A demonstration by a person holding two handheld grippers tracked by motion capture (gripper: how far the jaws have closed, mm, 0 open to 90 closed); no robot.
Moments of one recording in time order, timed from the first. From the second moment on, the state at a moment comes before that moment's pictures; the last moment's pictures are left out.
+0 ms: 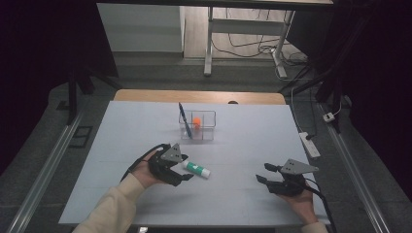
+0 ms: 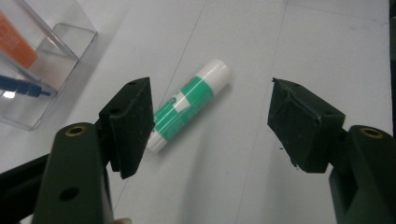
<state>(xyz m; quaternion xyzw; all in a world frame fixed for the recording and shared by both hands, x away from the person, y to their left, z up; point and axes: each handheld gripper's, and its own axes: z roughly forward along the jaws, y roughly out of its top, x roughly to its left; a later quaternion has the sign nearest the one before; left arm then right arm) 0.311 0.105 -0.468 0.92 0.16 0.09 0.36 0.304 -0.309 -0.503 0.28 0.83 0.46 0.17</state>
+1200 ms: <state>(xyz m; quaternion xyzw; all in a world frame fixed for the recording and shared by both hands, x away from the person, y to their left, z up) 0.347 0.055 -0.488 0.95 0.10 0.04 0.29 0.307 -0.310 -0.509 0.28 0.83 0.45 0.16</state>
